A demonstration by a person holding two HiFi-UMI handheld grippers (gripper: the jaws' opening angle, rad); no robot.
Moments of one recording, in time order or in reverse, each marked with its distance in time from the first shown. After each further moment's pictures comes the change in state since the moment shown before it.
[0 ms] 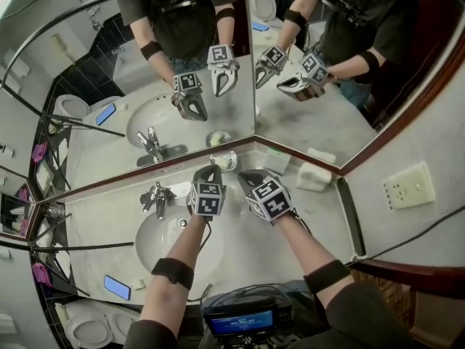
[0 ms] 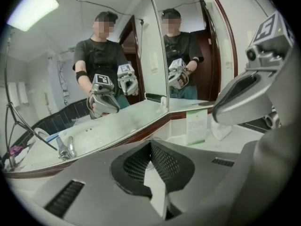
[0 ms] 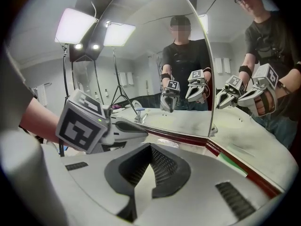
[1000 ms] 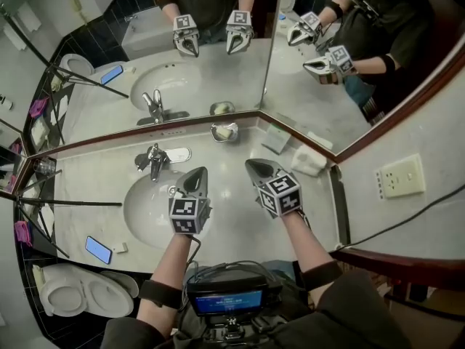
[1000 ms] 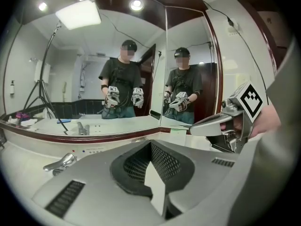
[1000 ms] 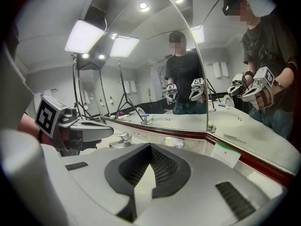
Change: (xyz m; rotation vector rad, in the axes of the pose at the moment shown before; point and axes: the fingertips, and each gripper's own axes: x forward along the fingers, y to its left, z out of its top) left arm -0.151 -0.024 -0.029 -0.221 -0.212 0.043; right arm -0.053 0.031 -0.021 0.035 -0.111 0.036
